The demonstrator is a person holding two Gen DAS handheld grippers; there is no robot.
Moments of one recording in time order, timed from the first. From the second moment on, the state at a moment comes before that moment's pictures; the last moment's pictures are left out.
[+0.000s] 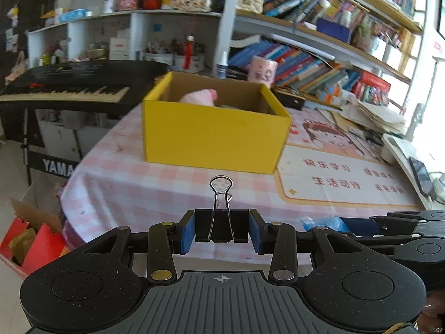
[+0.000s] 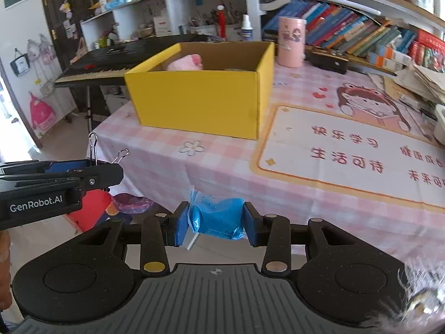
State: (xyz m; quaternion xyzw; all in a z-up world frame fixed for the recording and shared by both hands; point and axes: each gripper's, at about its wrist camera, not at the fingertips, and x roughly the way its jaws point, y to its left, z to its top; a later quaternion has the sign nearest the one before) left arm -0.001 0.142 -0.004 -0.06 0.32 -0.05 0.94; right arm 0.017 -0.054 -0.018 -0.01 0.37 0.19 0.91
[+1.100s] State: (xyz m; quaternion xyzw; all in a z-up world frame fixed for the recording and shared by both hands) left arm 0.071 0.156 0.018 -0.07 0.29 -0.01 0.95; right arm 0.093 -0.021 0.002 -0.04 0.33 0.24 0.91
